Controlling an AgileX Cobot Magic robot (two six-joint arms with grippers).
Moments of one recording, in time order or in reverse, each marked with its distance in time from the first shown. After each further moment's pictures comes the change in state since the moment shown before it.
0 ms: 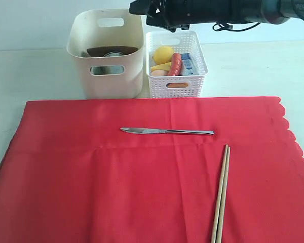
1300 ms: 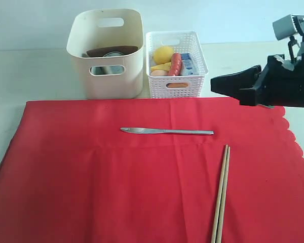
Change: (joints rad) left arm 0.000 0.000 0.000 0.000 0.000 0.000; right arm -0.212 -0.844 1.294 0.196 0.103 -0.869
